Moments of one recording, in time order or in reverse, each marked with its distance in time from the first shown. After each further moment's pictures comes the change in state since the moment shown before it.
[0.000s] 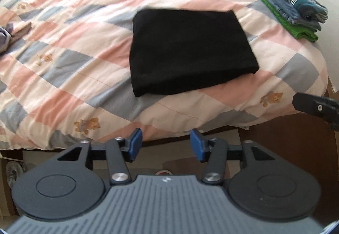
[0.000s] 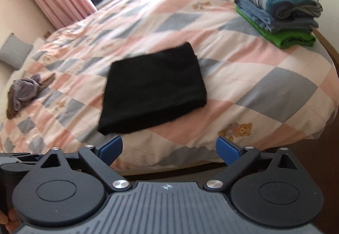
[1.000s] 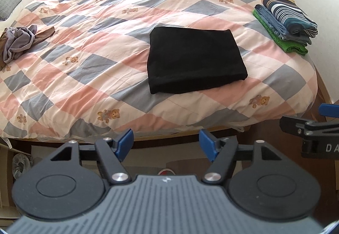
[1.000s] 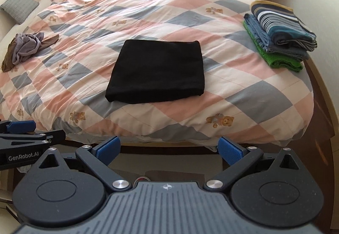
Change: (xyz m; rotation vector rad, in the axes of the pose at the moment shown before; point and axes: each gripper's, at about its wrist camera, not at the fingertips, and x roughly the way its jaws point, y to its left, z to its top) left arm -0.093 0.003 -0.040 -0.055 -0.064 0.021; right arm -0.069 0.064 -0.022 -0.211 0.097 -0.147
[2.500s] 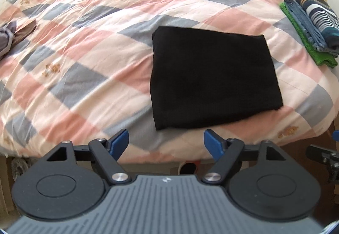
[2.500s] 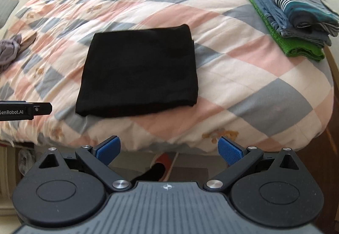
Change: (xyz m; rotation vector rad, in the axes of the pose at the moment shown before) left arm 0.159 0.032 0.134 0.014 0.178 -0.018; right arm 0.137 -0.061 0.097 0.125 0.190 0.058
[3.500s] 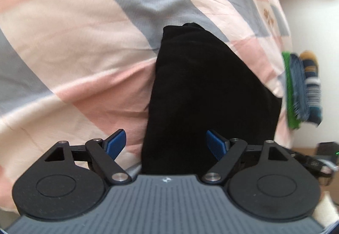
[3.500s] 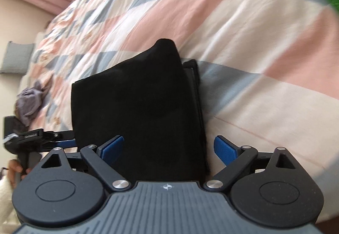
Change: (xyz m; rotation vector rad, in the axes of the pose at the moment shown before) left arm 0.213 0.123 0.070 -0.363 0.171 -0.568; right arm 0.174 -0.103 0.105 0.185 0.073 0.402
